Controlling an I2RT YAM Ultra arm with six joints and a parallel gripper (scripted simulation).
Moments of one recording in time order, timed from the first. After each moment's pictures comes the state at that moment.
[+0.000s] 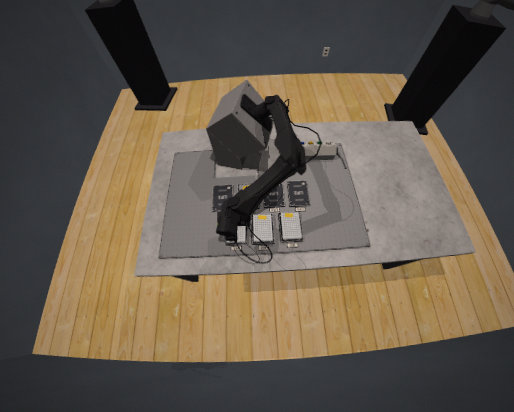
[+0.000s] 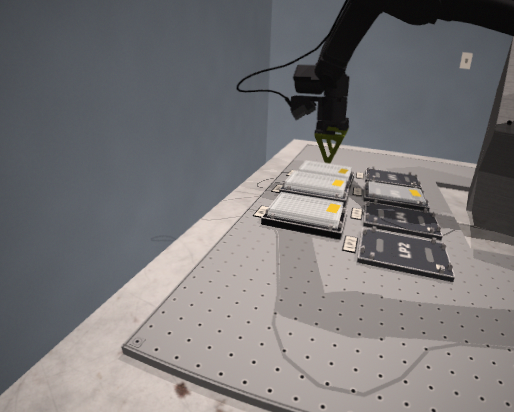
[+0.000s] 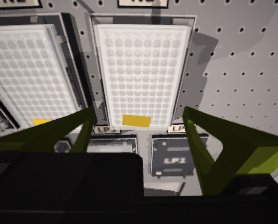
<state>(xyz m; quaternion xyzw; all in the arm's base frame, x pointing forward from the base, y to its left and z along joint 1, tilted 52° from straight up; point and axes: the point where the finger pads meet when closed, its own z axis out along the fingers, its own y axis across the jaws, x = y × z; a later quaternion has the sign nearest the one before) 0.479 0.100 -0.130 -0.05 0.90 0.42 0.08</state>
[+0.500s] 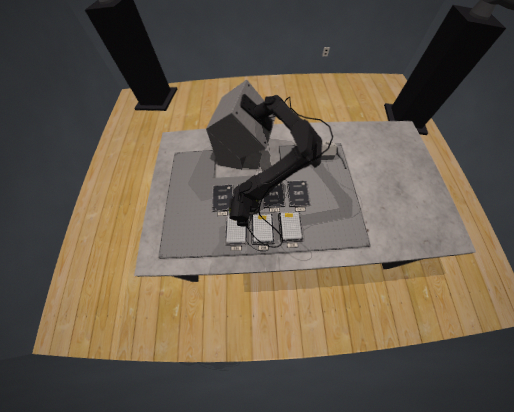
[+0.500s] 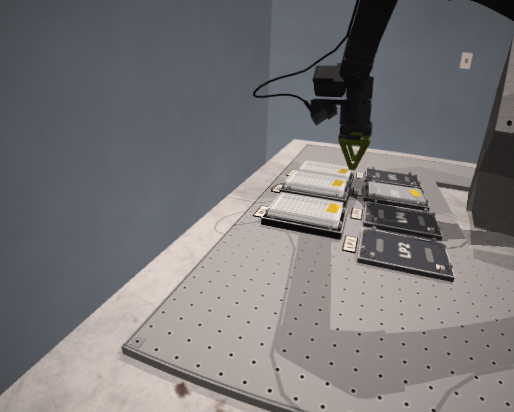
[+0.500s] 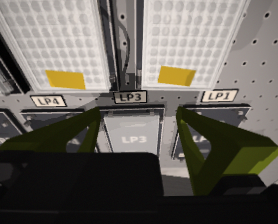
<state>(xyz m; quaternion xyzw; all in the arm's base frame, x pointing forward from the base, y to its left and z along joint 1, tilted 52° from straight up) 0.411 0.125 -0.109 -0.06 0.90 0.43 0.07</state>
